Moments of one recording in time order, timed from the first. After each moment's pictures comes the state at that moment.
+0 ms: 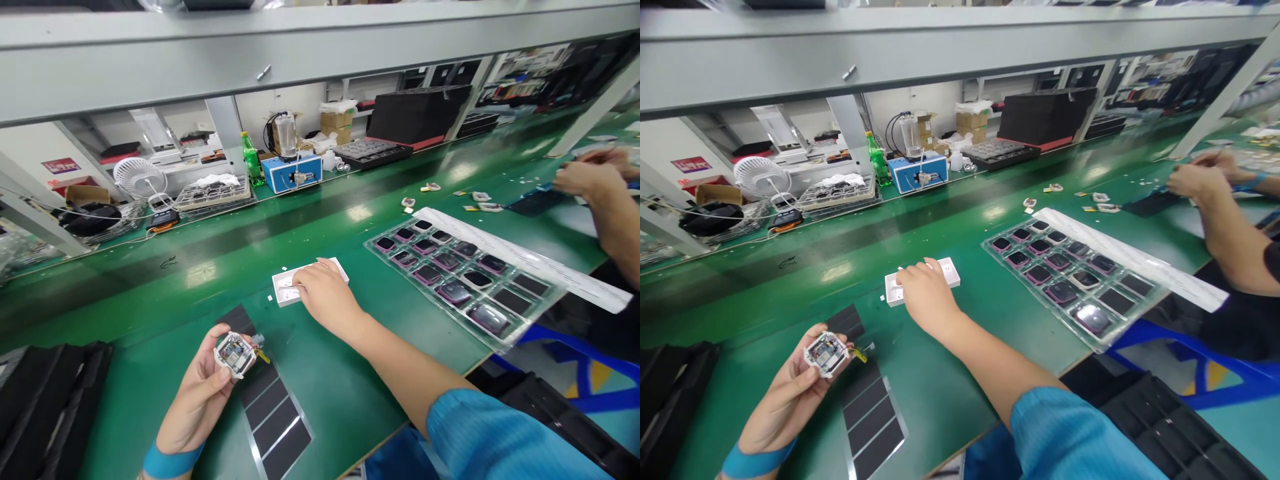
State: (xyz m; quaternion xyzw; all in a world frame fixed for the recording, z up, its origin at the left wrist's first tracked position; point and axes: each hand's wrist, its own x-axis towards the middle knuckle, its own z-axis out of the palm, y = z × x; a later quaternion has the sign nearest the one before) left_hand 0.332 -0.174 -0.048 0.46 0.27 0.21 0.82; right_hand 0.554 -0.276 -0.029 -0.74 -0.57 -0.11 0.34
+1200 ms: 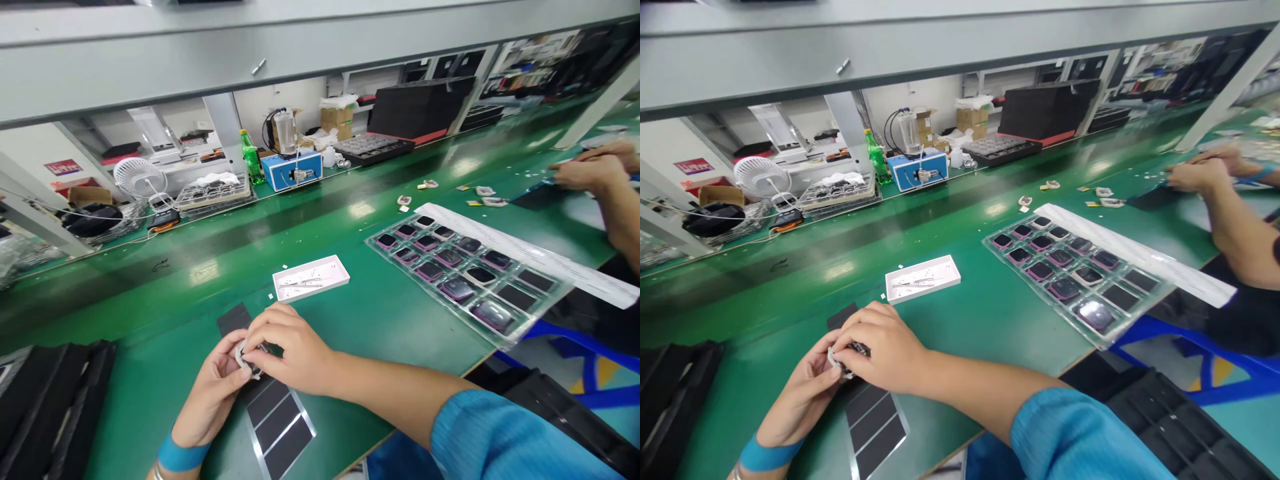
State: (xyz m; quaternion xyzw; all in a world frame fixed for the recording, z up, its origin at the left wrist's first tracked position) left_hand 0.344 -0.188 -0.047 0.52 0.29 0.19 0.78; right_hand 0.485 -0.277 -0.035 -0.56 -0.63 0.04 0.53
